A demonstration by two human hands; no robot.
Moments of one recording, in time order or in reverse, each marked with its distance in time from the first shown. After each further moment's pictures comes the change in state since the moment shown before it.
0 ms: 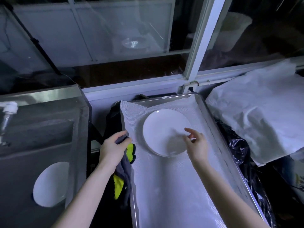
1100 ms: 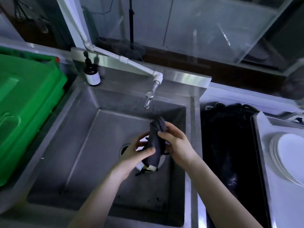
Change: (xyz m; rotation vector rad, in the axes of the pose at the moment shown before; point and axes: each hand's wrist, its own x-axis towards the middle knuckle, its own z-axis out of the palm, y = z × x) left_hand -0.002 -0.151 -0.434 -0.276 -0.218 -0.094; right_hand -0.320 -0.215 0.397 0.437 -0.993 0.088
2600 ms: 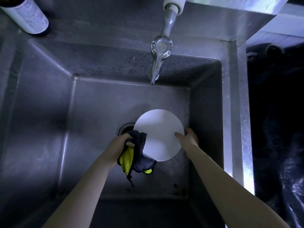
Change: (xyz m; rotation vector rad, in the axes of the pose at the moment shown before) left_hand 0.155 -0.159 -0.103 -0.177 0.084 -0.615; right_hand 0.157 0.233 -0.097 -0.581 0.562 0.678
